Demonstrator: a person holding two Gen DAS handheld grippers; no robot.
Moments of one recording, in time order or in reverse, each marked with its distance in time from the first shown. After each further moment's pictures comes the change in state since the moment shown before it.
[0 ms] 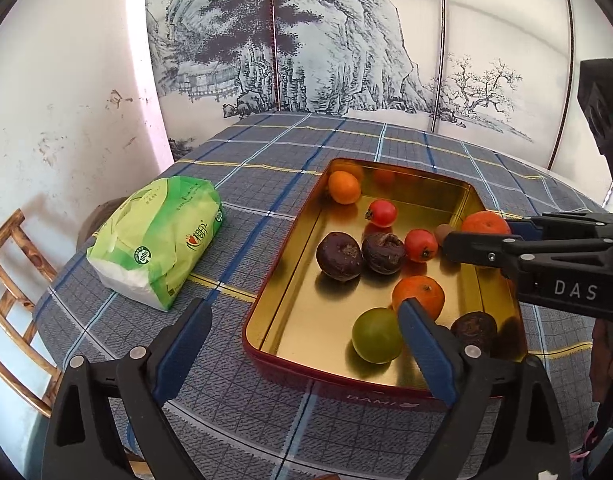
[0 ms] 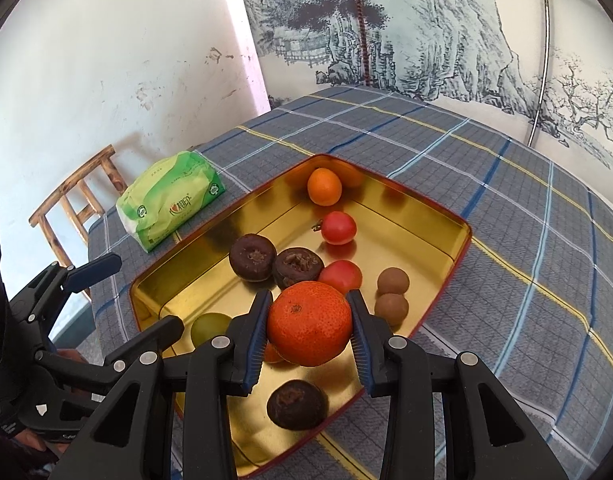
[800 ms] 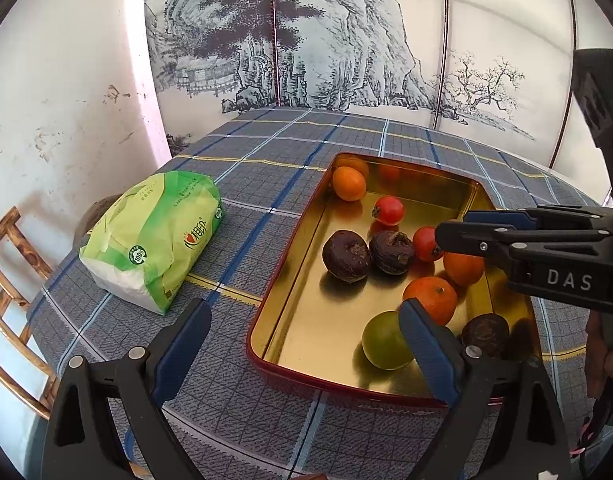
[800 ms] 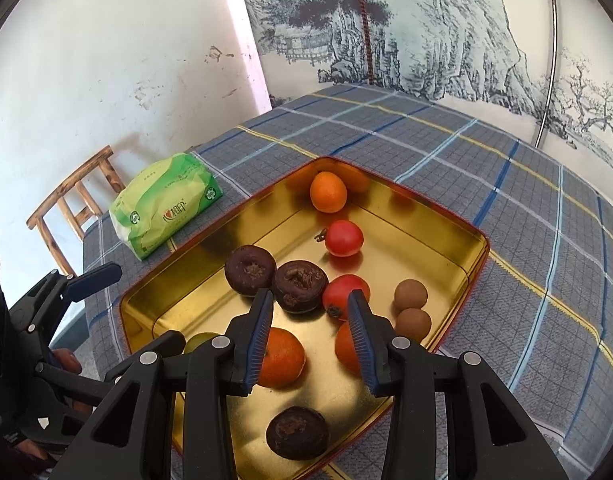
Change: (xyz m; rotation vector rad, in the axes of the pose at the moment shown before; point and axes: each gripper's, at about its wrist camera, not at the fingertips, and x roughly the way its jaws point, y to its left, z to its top) left arm 0.012 0.007 0.003 -0.006 0.010 -0.007; right arm 0.014 0.002 0.011 -0.003 -0.010 0.005
